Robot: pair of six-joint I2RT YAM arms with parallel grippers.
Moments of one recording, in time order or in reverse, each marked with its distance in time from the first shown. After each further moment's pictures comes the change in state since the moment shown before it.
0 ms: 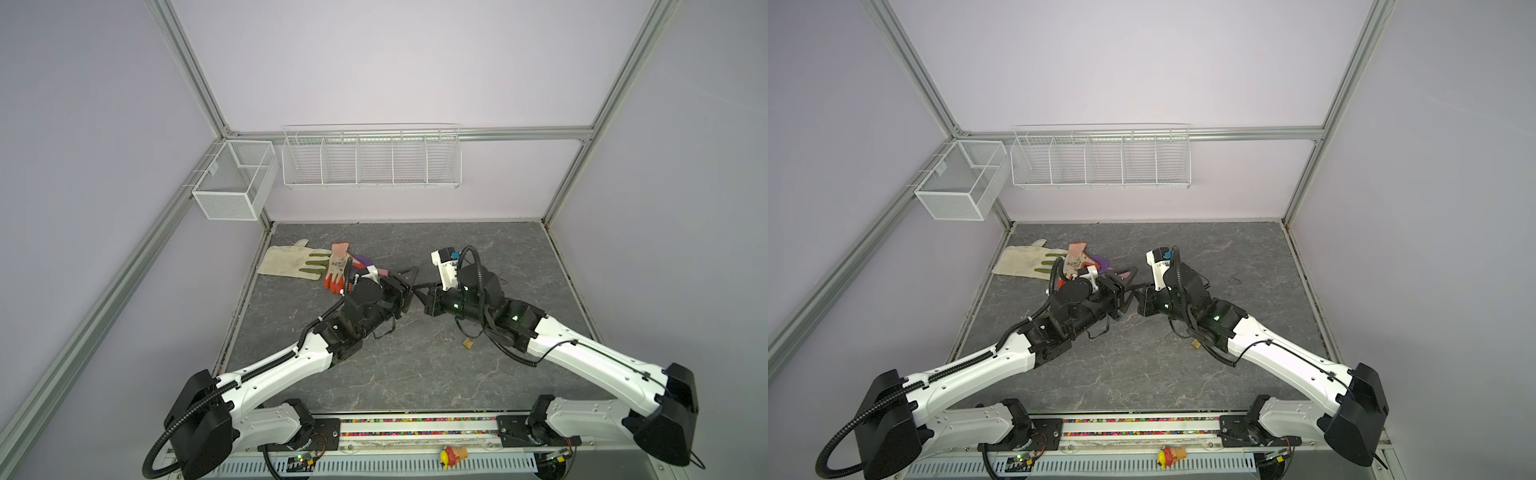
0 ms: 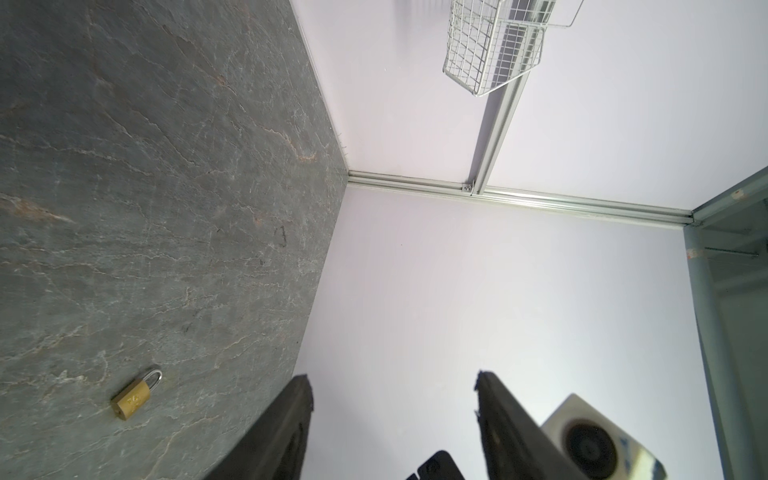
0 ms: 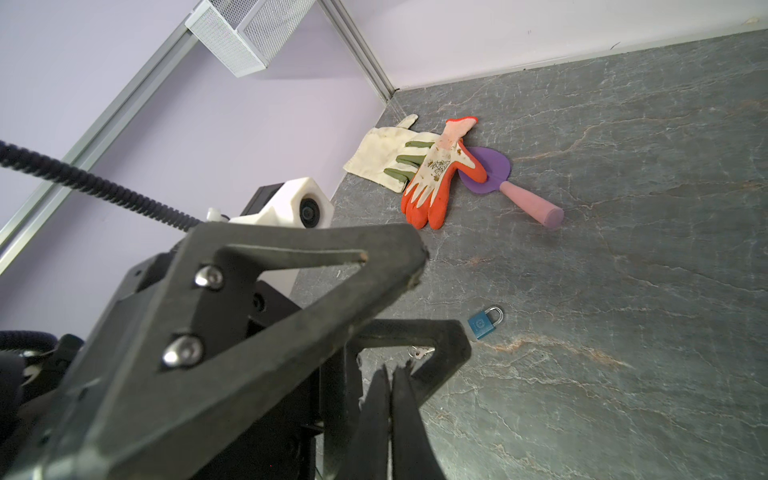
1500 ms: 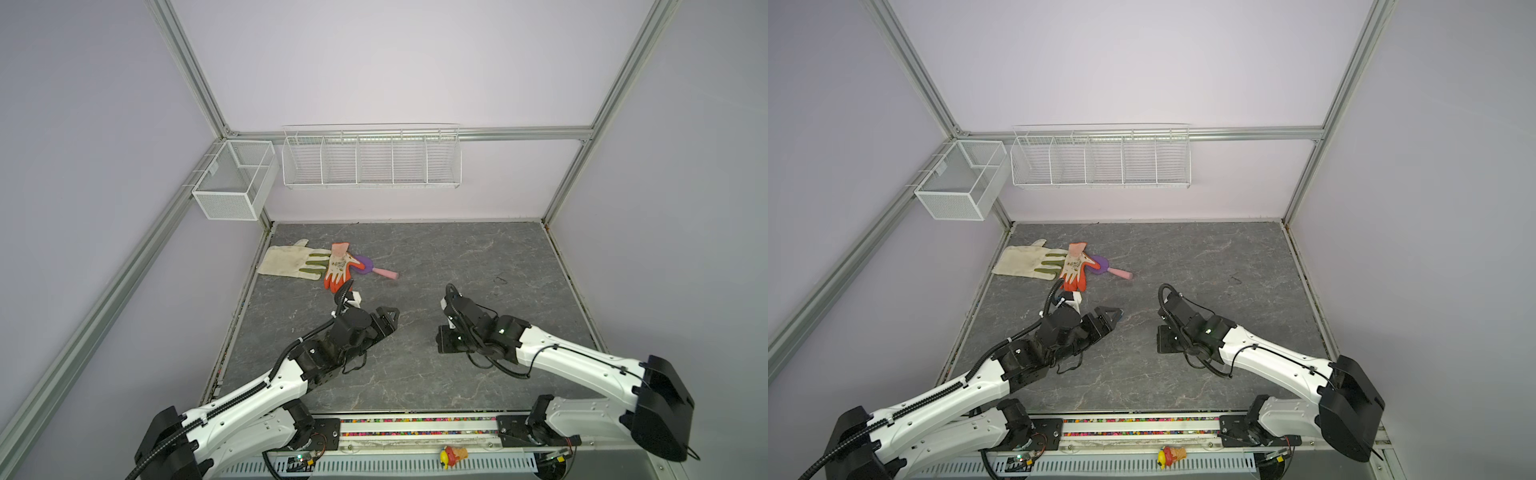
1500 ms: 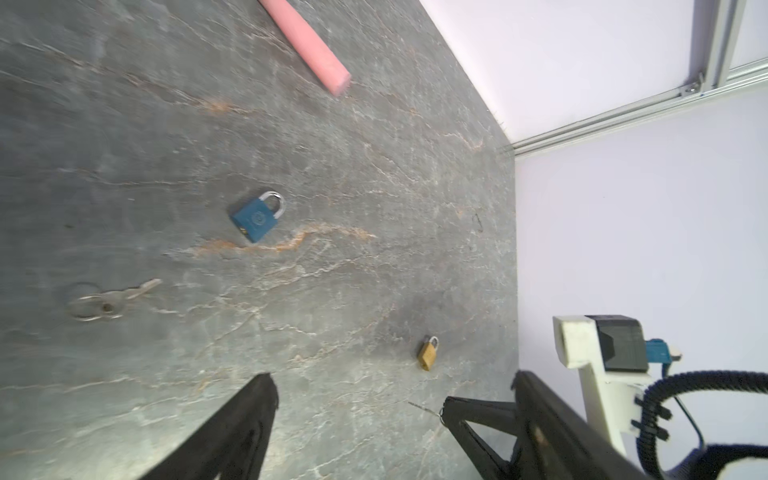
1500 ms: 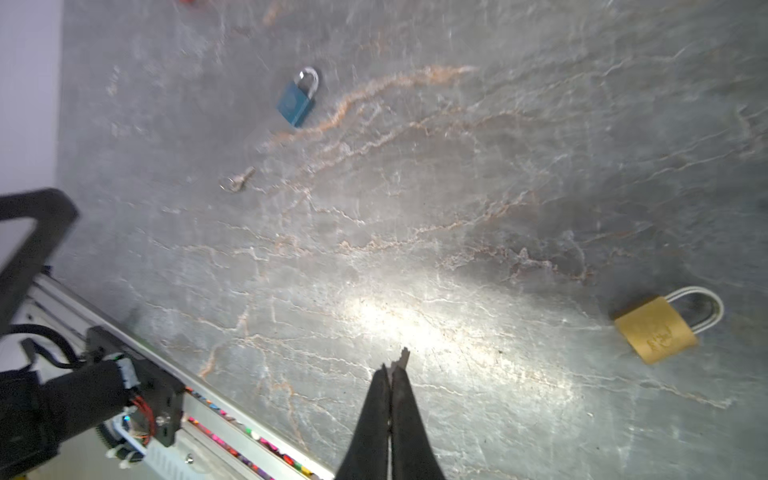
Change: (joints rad) left arm -0.009 -0.223 -0.190 -0.404 -0.040 0.435; right arm 0.000 -0.005 -0.204 -0.352 0.044 0.159
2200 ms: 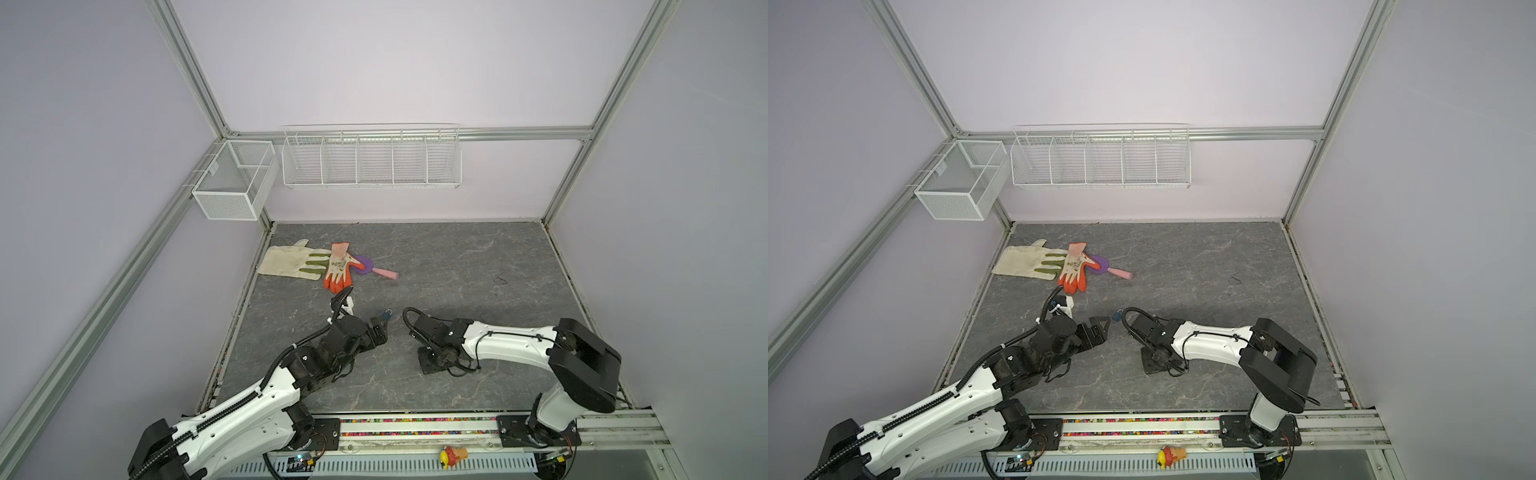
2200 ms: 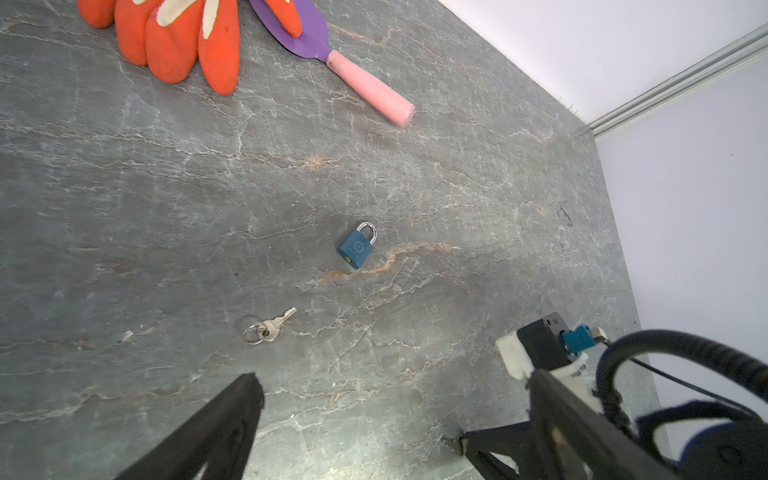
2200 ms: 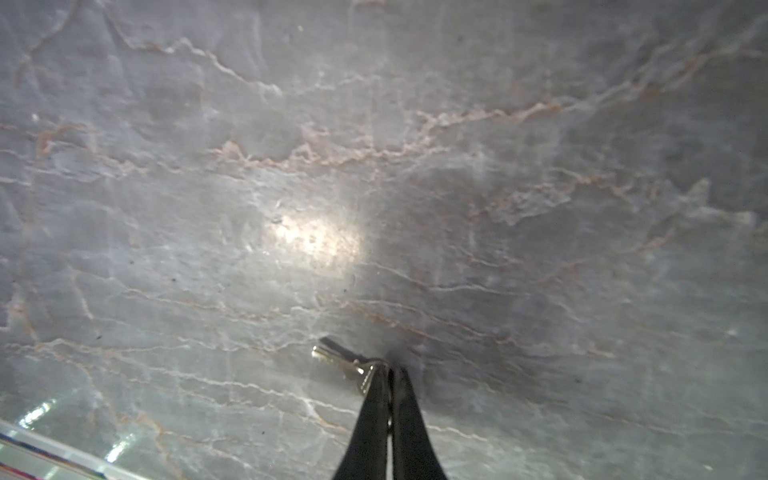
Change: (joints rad) left arm 0.009 -0.113 -0.054 -0.183 -0.161 0.253; right arm 0.156 0.427 0.095 -0.071 0.018 -0.004
